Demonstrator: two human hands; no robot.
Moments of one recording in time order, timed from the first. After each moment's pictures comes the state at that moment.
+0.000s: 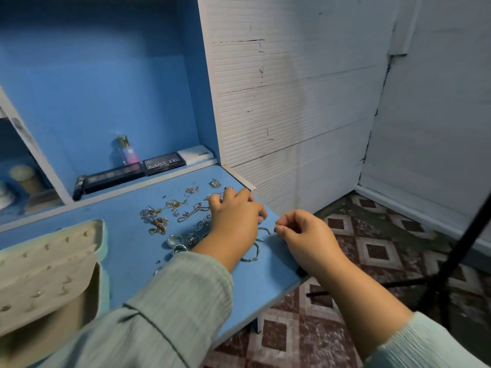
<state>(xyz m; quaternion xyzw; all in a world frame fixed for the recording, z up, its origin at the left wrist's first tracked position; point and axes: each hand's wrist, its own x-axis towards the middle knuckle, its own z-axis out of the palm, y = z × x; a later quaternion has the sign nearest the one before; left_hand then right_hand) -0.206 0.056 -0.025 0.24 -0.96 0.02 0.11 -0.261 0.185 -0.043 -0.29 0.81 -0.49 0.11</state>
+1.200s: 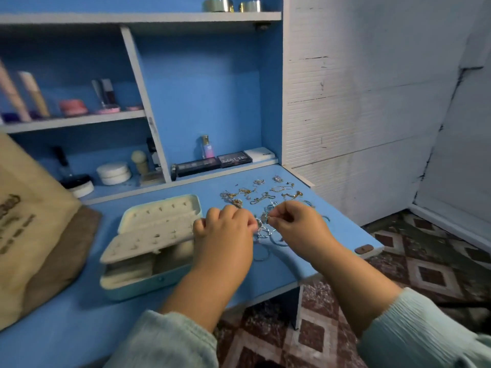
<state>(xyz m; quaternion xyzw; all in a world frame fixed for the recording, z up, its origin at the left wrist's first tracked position) -0.028 0.076 0.003 0.38 -0.90 0.03 0.19 -0.153 0.139 -0.007 -0.42 0.75 -0.50 0.15</state>
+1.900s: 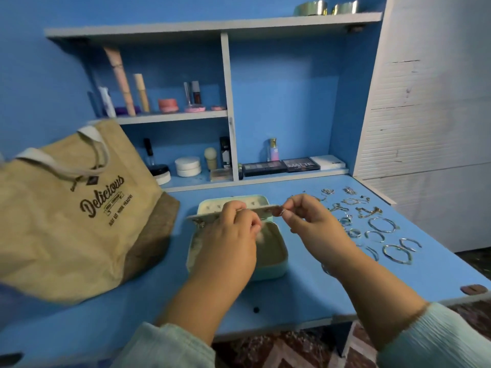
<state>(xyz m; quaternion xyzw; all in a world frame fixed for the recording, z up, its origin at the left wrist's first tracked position) 0.063 0.020 -0.004 0.36 -0.86 0.02 0.36 -0.086 0.071 0.001 -0.50 0.60 -0.57 0.26</state>
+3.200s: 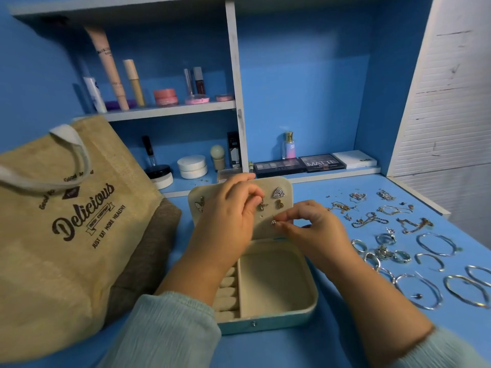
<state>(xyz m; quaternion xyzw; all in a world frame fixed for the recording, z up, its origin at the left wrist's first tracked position) 0.047 -0.068 0.008 0.30 -0.85 -0.06 0.43 -0.092 -0.002 -0.016 -0.50 0.63 -0.56 0.19</state>
